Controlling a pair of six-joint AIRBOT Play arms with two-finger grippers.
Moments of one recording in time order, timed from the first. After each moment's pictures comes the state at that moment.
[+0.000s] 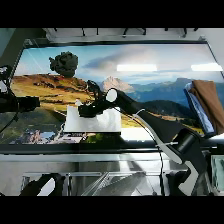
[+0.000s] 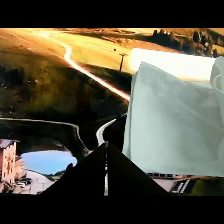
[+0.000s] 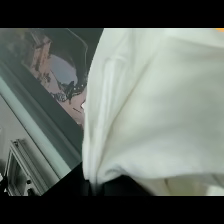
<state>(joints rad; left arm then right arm) 0.16 -1.00 1.15 1.44 -1.22 -1.46 0.73 -1.90 1.71 -0.67 0.91 1.54</state>
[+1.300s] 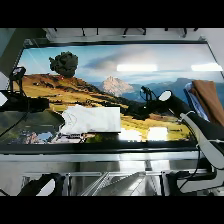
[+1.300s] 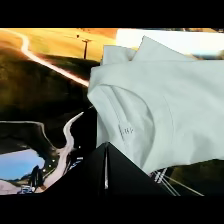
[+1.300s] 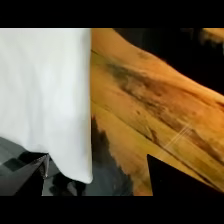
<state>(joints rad) 0.06 -1.04 1.14 1.41 -1.26 -1.46 0.20 -1.57 1.06 -0.69 1.04 1.32</state>
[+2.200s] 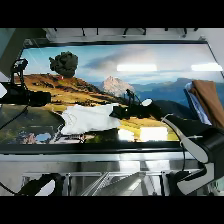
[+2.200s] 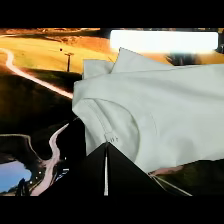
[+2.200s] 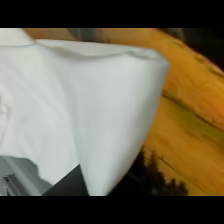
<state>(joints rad) 0.02 -1.10 1.27 1.41 -1.30 -1.50 0.40 -1.67 1.08 -0.28 0.81 1.11</state>
